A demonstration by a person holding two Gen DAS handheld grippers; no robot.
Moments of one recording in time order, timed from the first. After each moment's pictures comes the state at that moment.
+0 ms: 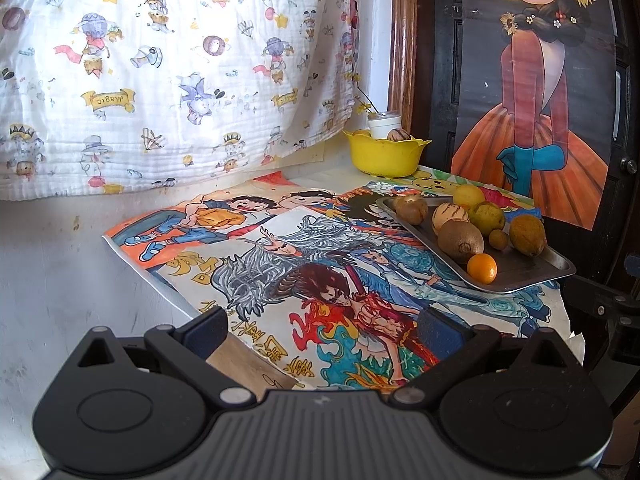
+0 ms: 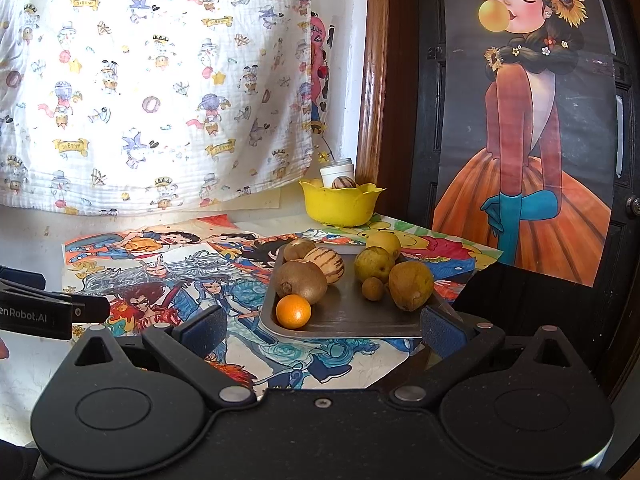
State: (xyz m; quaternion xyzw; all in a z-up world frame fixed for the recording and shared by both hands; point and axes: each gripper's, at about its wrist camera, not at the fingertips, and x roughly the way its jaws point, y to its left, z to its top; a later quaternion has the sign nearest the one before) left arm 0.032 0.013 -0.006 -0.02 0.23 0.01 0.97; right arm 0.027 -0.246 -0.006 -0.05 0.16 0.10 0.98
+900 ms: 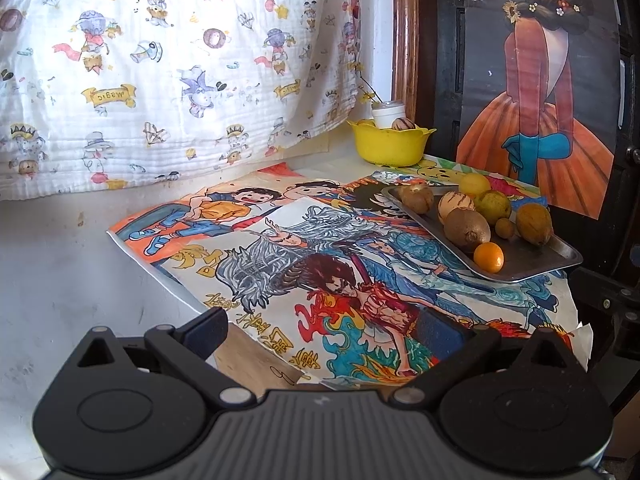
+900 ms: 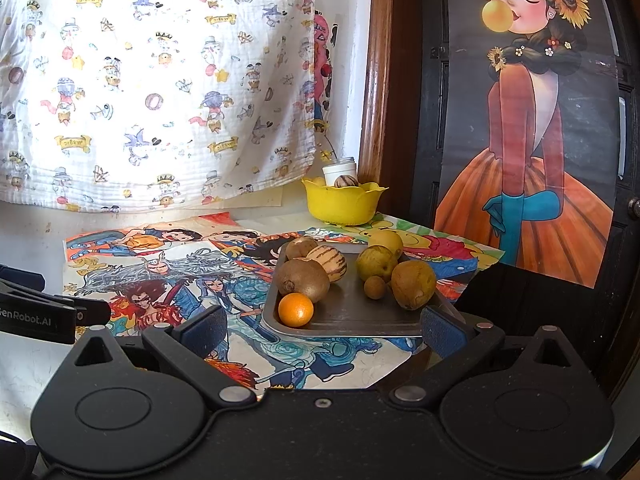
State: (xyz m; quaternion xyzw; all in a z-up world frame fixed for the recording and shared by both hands) left arm 0.032 0.011 -0.007 -0.02 0.25 0.02 0.97; right arm 0.027 -0.245 -0.007 -0.05 0.17 0.10 0.98
